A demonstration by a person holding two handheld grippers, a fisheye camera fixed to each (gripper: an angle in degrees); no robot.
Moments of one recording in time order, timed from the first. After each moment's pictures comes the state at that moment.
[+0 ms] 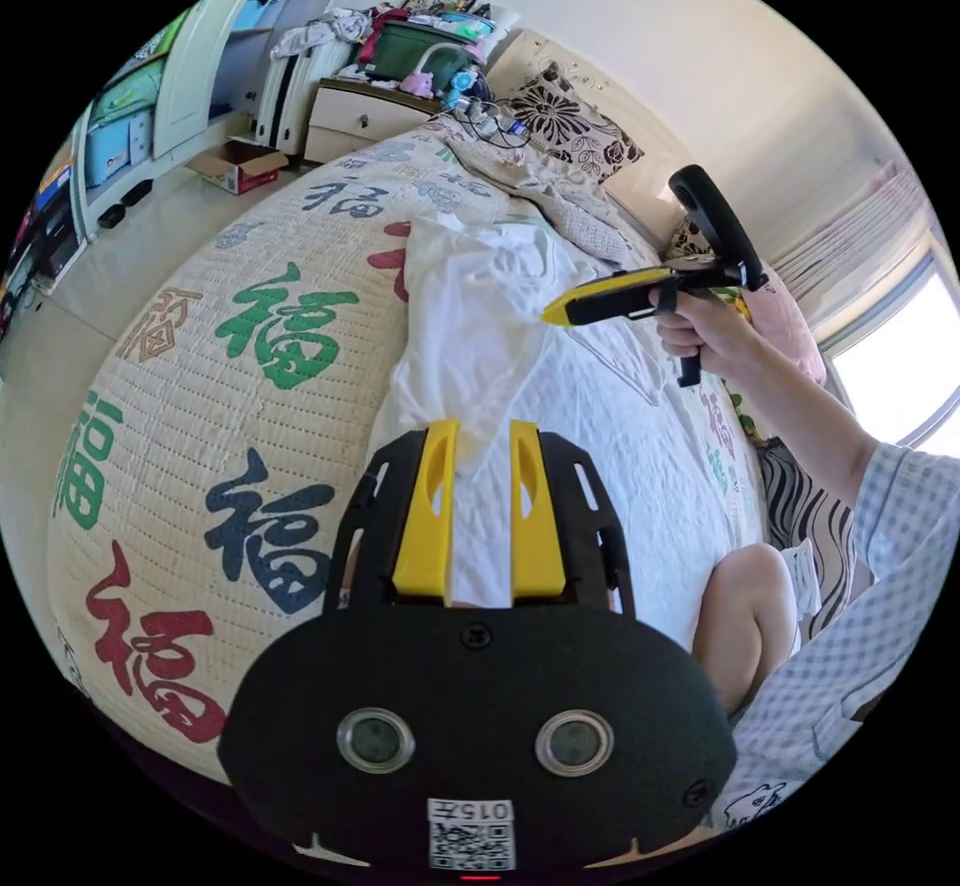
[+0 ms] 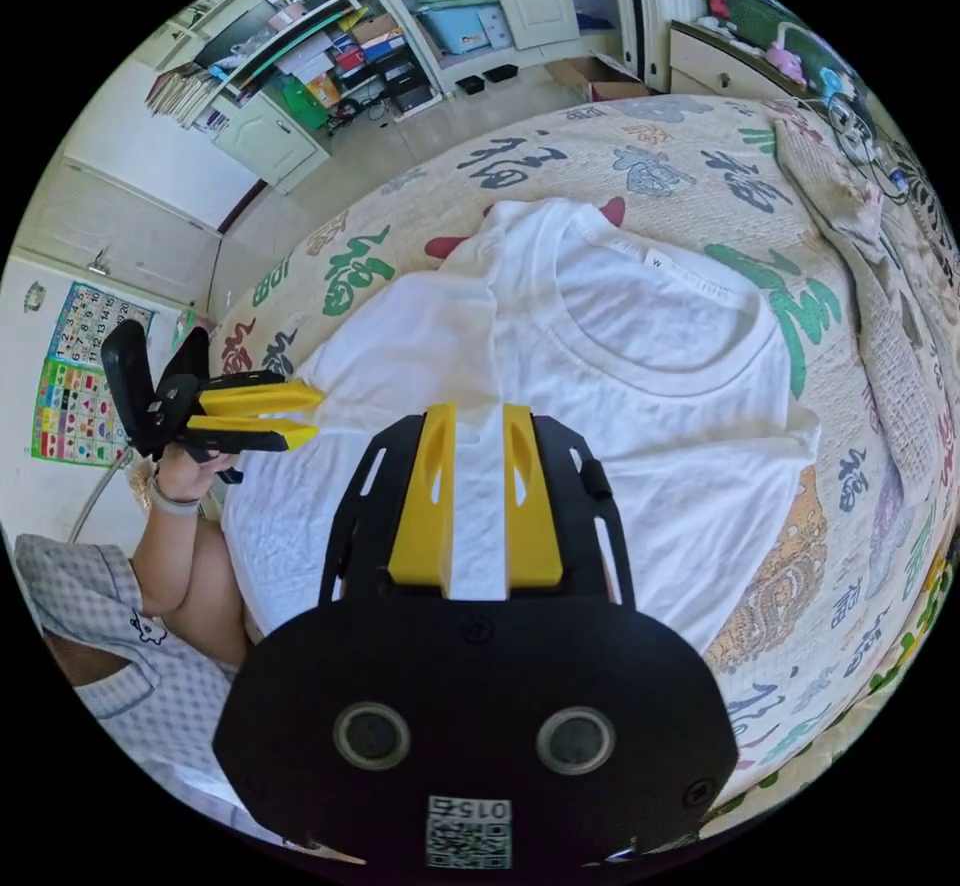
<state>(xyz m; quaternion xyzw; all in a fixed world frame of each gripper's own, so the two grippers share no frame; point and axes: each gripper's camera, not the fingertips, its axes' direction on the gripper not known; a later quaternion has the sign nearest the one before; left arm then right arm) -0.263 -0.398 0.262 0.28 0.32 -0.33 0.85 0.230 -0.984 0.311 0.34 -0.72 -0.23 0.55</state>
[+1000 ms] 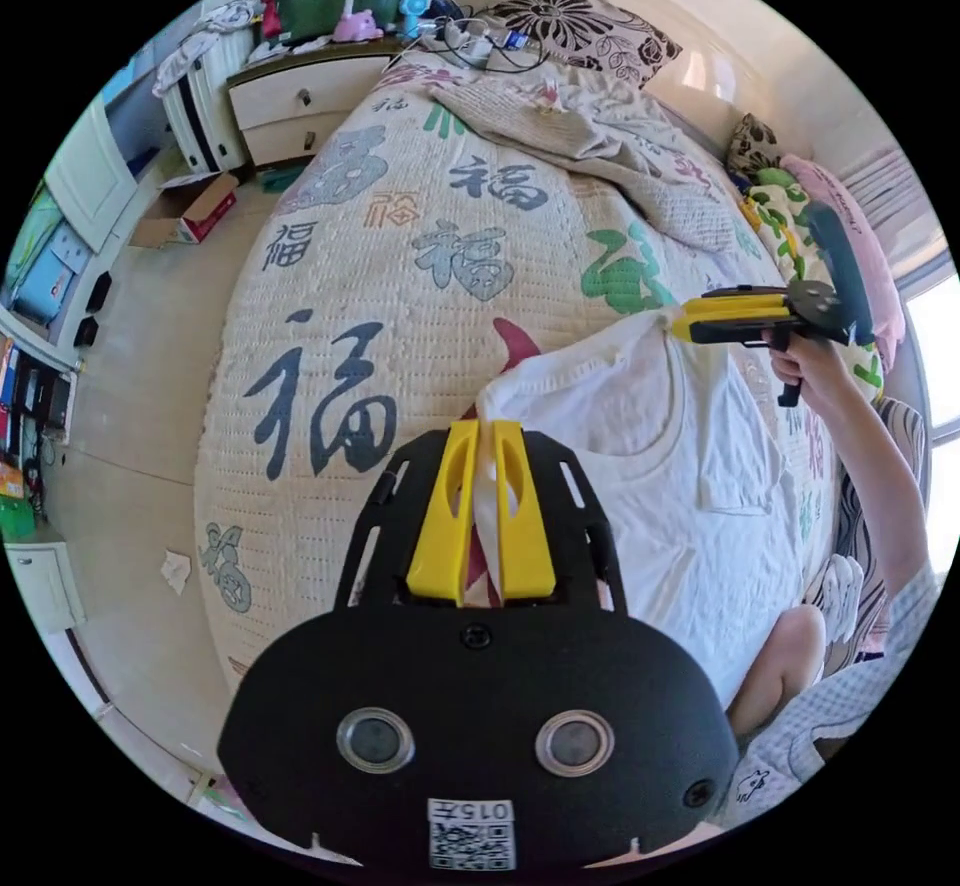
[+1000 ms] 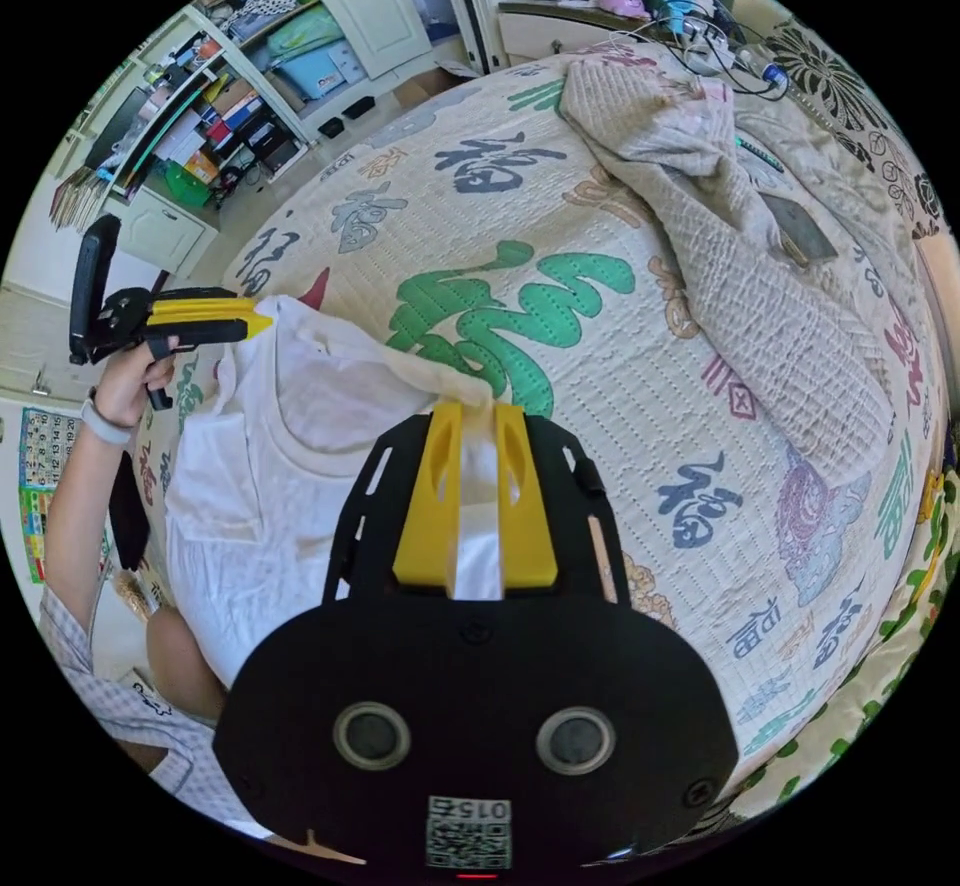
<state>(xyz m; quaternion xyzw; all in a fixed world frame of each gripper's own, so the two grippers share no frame) -0.402 -0.672 0.268 0.15 0.25 -0.23 0.93 0.353 -1.138 0.416 0.28 -0.73 -0.12 0.61</state>
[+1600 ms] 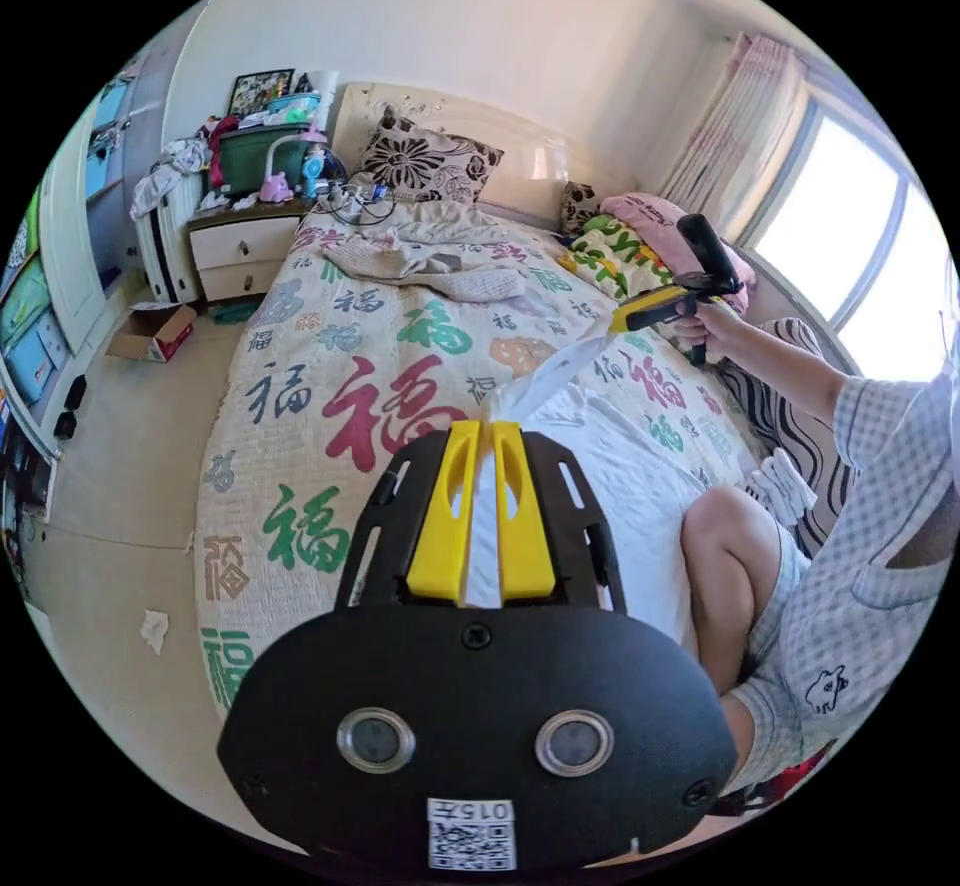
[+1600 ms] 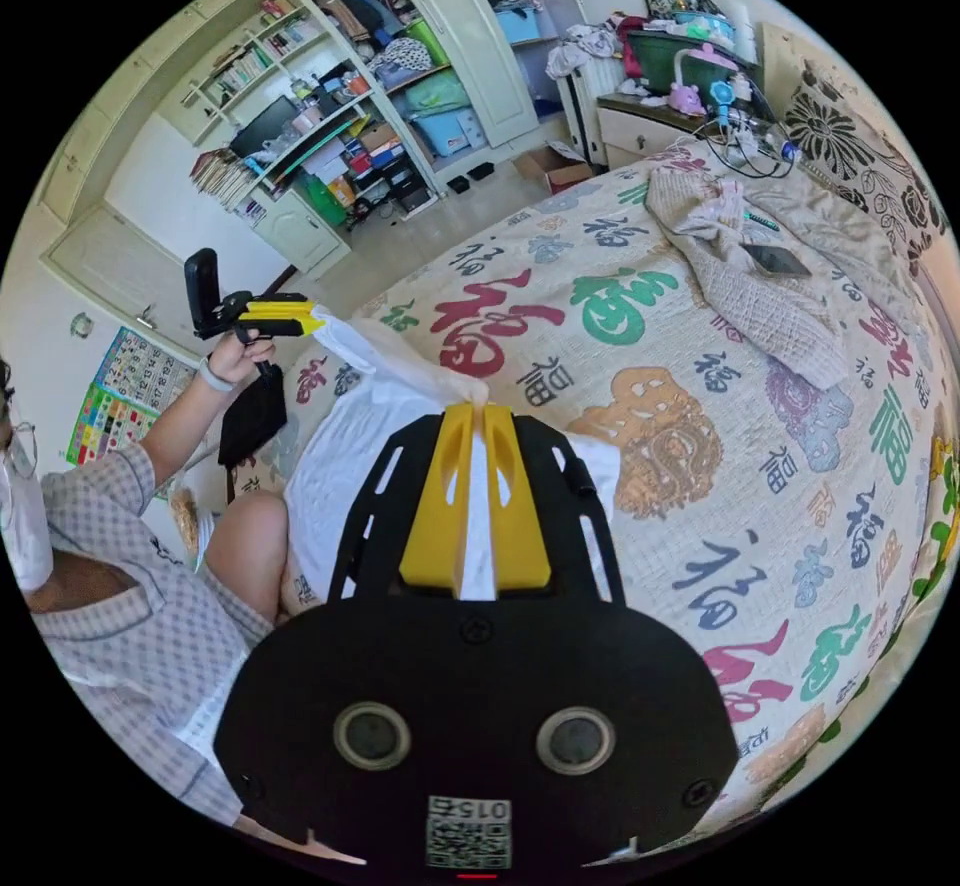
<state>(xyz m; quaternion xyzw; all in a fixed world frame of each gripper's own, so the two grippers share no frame) -0.227 -0.486 0.061 0.36 0.25 -0.13 0.89 0.537 -0.863 0.504 0.38 -0.77 -0.13 0.49</state>
